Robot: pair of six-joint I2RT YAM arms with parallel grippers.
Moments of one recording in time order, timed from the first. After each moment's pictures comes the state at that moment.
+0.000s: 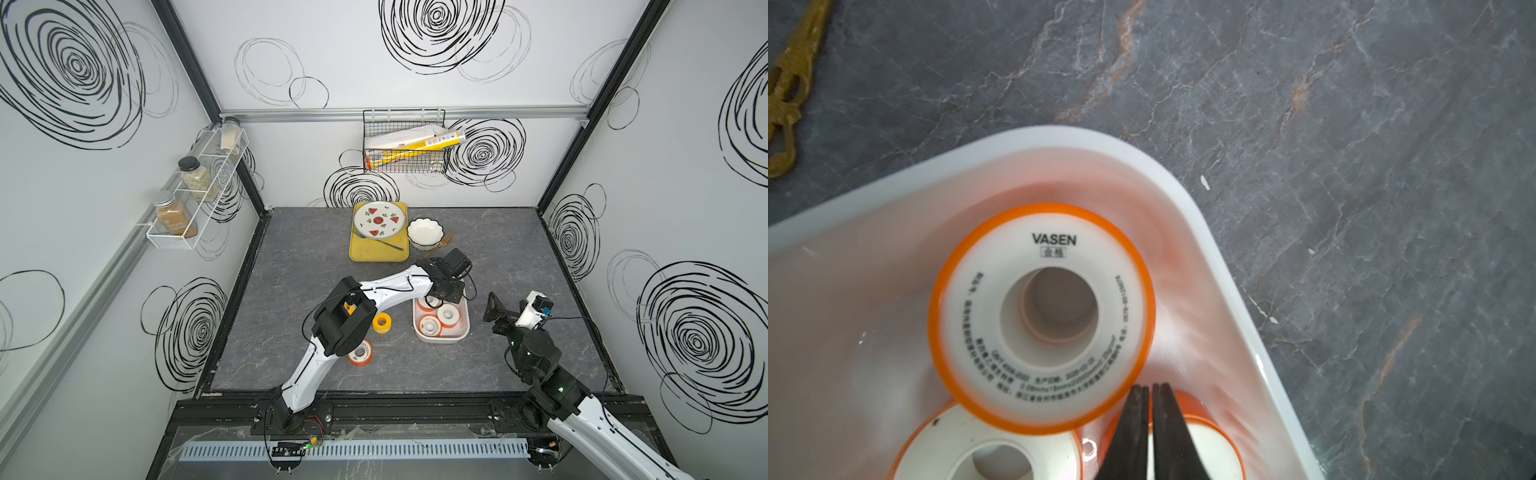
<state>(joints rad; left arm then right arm) -0.89 2.22 1.81 -0.62 0.01 -0.46 0.68 0.28 0.12 0.01 0.68 0.47</state>
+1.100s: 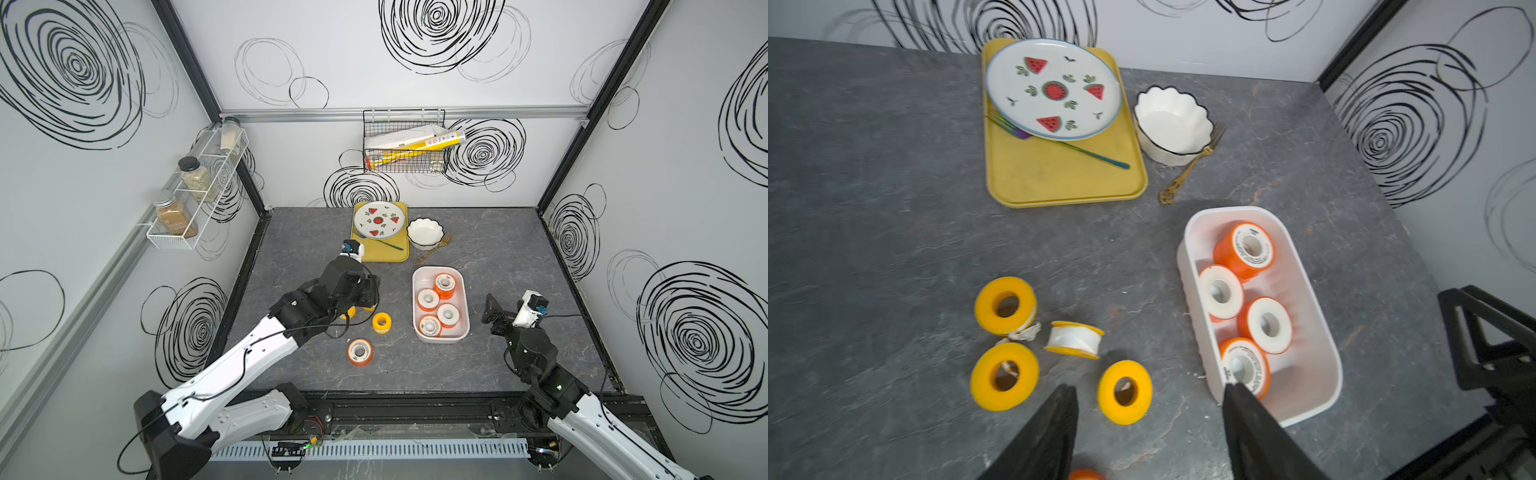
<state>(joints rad) -0.68 1.00 1.02 -0.67 -0.23 -0.51 0.68 0.36 0.14 0.00 0.63 0.45</state>
